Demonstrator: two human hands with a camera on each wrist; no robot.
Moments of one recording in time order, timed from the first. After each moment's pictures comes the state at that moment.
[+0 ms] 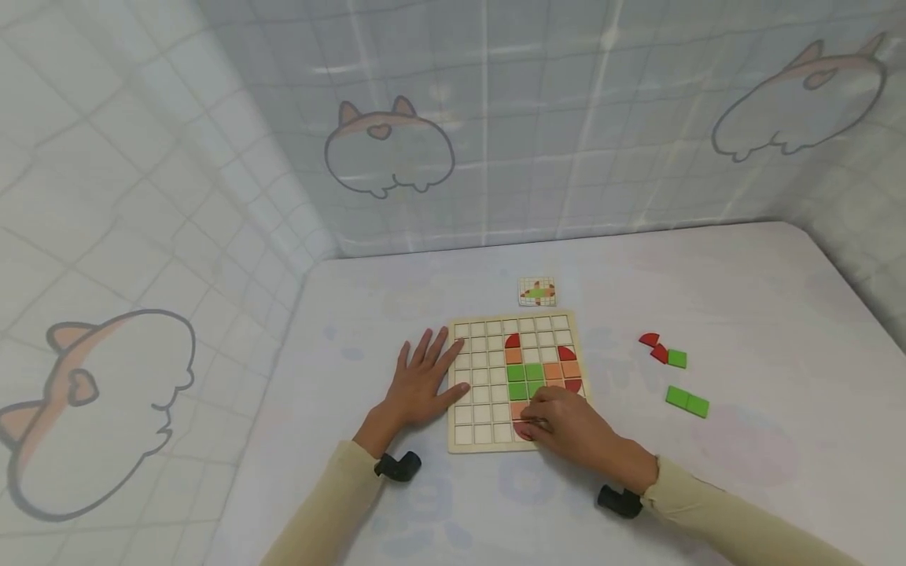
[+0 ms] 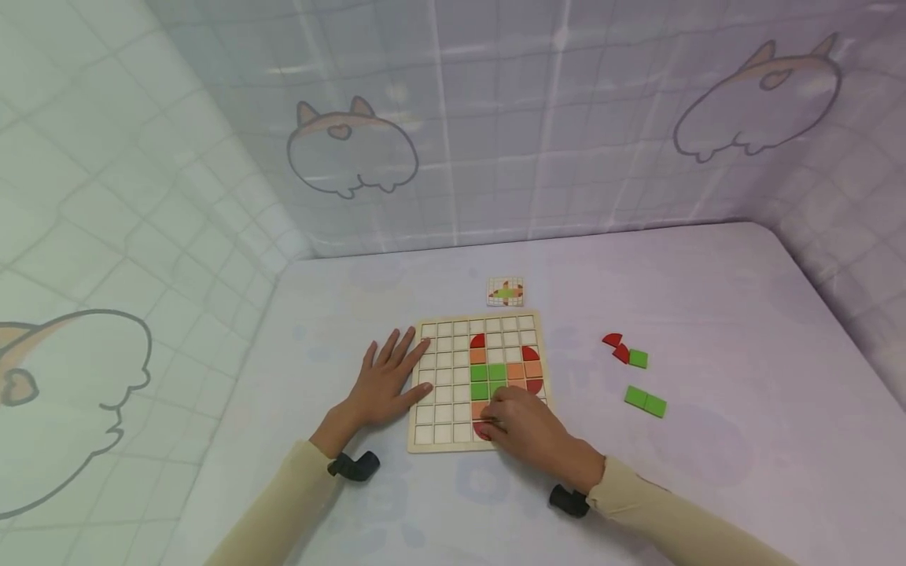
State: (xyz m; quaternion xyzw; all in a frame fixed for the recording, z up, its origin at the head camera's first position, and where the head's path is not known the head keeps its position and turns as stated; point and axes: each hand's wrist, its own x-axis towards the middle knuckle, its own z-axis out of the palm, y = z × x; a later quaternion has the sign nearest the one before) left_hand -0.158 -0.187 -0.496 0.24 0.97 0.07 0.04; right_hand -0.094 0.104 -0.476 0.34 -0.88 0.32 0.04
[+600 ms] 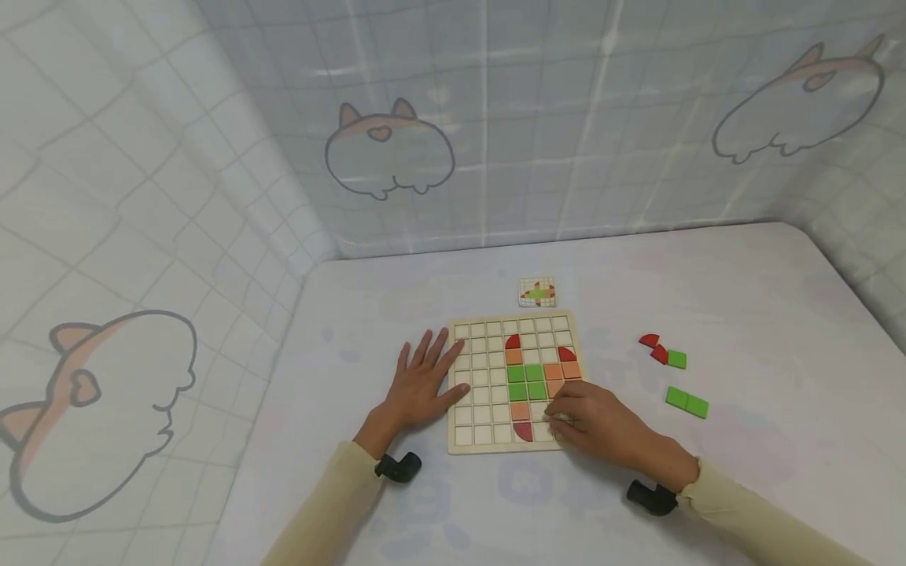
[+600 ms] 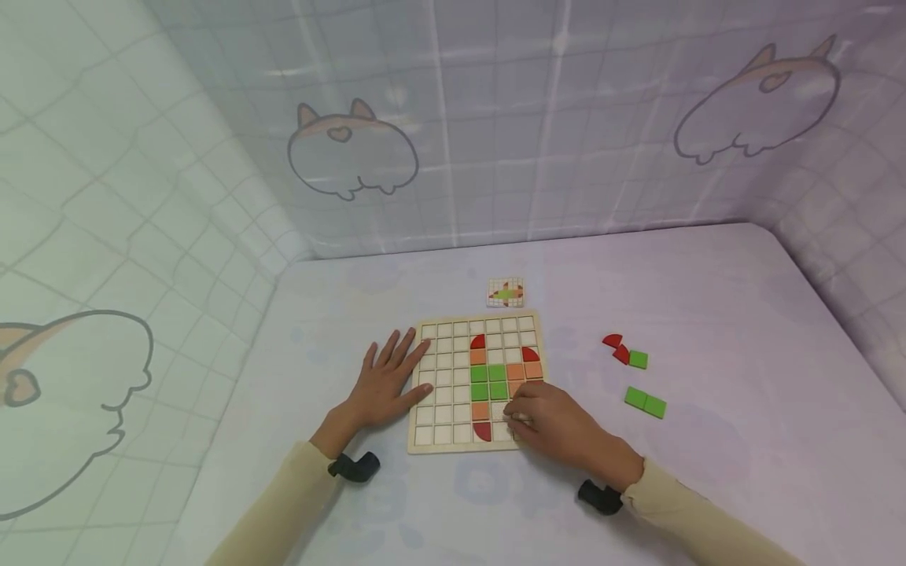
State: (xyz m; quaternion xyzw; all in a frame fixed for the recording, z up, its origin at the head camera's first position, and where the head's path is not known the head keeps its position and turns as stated) left_hand -0.157 -0.186 -0.493 0.23 0.97 0.07 0.05; right_hand -0.096 0.144 -0.470 0.37 -0.88 0.31 0.04
